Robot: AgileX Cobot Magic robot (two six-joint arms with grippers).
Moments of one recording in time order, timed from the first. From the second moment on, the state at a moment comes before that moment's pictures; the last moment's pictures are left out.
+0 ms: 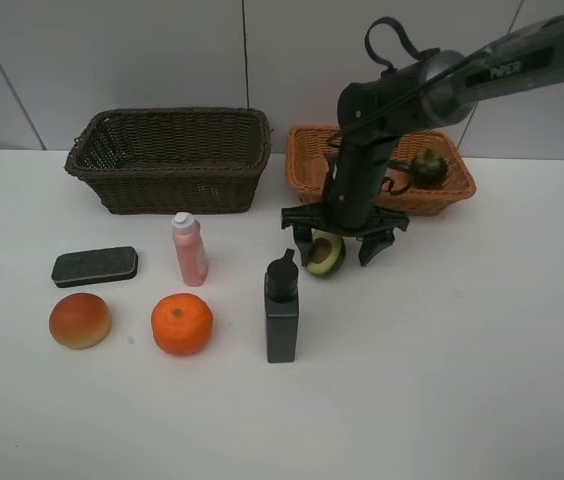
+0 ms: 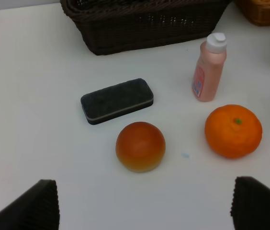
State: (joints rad) left arm -0.10 -0.01 -0.51 -0.10 1.06 0.08; right arm 0.53 2.21 -1.52 -0.02 0.90 0.46
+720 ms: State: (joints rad) left arm -0.10 -0.01 -0.51 -0.10 1.06 0.08; right arm 0.53 2.21 -1.52 -0.02 0.90 0.46
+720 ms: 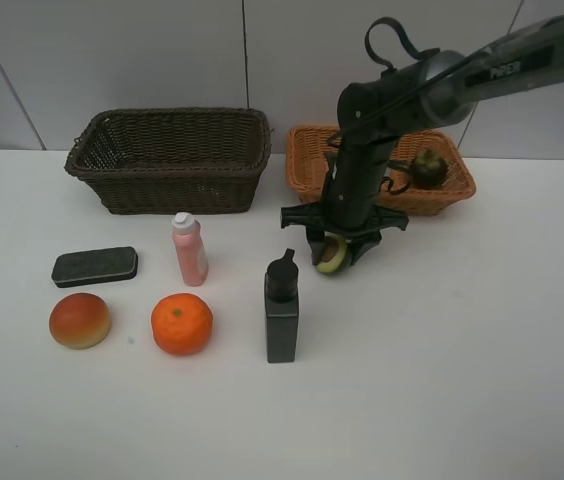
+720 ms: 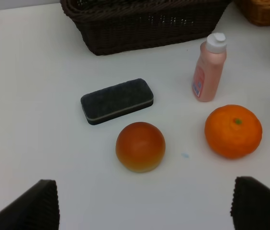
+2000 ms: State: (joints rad) left arm -0.10 -0.01 -0.51 -0.10 1.06 0.08; right arm 0.53 2.11 -1.96 -0.12 1.21 0.46
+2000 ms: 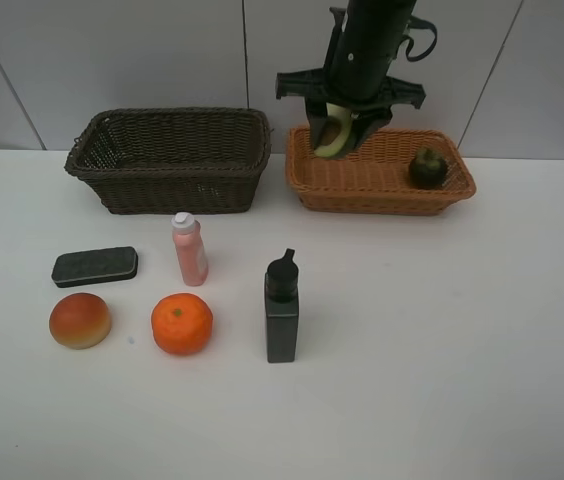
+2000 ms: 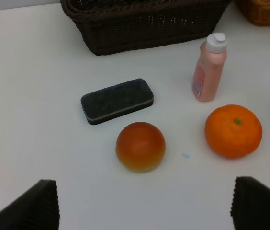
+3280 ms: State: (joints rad) left arm -0.10 -0.01 -0.51 -0.10 1.06 0.08; right arm 0.36 2.33 -2.02 -0.26 1.00 0.39
